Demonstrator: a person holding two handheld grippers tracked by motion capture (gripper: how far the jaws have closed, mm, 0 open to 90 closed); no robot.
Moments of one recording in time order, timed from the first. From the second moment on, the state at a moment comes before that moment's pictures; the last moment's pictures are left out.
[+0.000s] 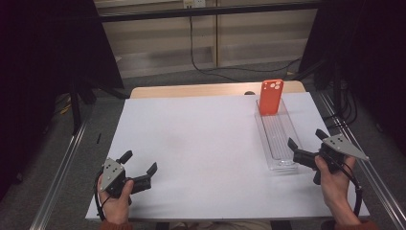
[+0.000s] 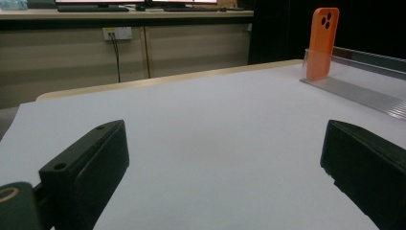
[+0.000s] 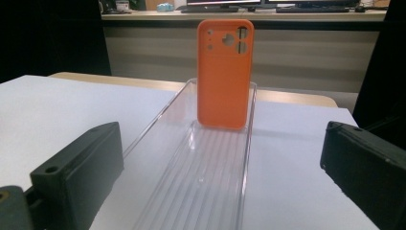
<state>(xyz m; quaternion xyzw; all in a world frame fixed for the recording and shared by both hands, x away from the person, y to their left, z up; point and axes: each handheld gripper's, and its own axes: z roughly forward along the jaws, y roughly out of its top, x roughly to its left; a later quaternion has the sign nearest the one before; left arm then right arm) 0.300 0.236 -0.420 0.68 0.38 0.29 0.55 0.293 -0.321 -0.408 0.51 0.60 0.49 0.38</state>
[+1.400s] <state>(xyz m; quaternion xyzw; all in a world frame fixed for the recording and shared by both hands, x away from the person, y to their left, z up) 0.293 0.241 -0.422 0.68 0.39 0.28 0.55 0.234 -0.333 -0.435 0.53 0.58 0.47 0.40</state>
